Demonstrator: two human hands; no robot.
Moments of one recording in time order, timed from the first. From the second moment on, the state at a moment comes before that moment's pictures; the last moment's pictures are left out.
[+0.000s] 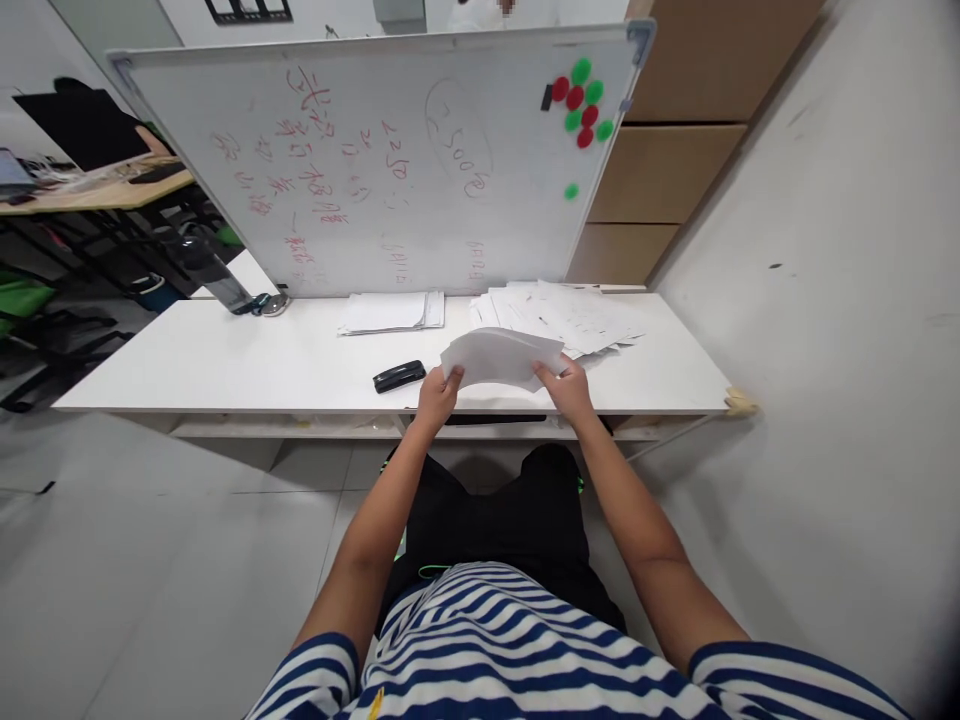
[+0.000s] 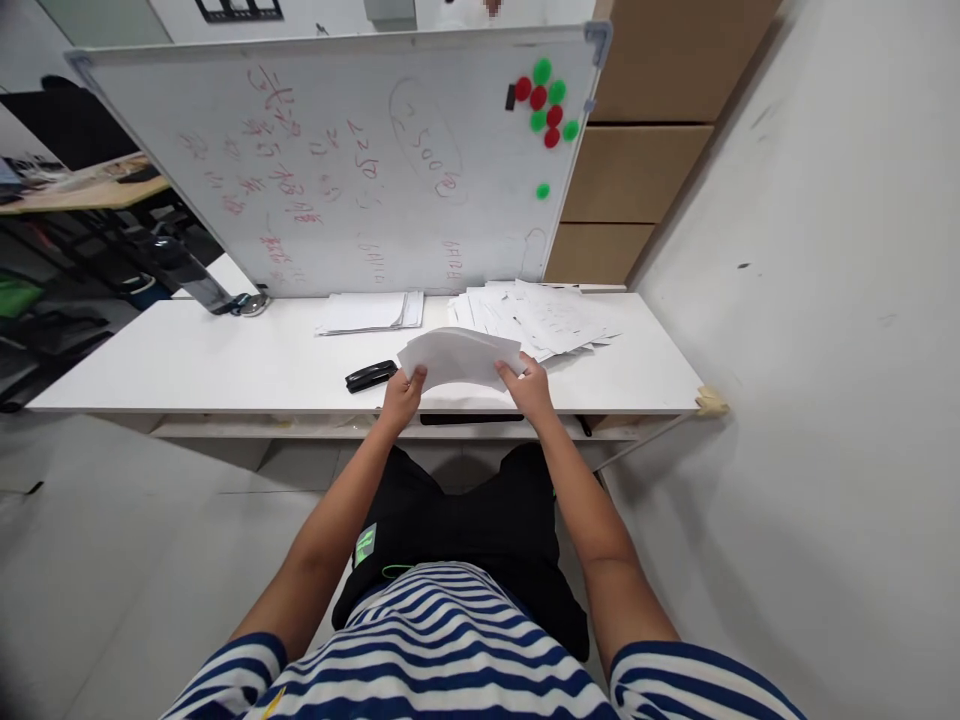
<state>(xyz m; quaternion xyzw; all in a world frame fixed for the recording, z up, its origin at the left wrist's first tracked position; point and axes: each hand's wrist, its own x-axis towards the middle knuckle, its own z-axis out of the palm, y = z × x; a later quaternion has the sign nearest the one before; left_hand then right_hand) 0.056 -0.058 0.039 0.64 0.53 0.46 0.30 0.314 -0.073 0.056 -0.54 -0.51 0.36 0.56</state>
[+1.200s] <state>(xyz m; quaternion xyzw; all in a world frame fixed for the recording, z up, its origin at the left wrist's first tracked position) 0.037 -0.020 -0.015 0.55 0.57 0.44 0.42 0.284 -0.059 -0.031 -0.63 -0.53 0.32 0.47</state>
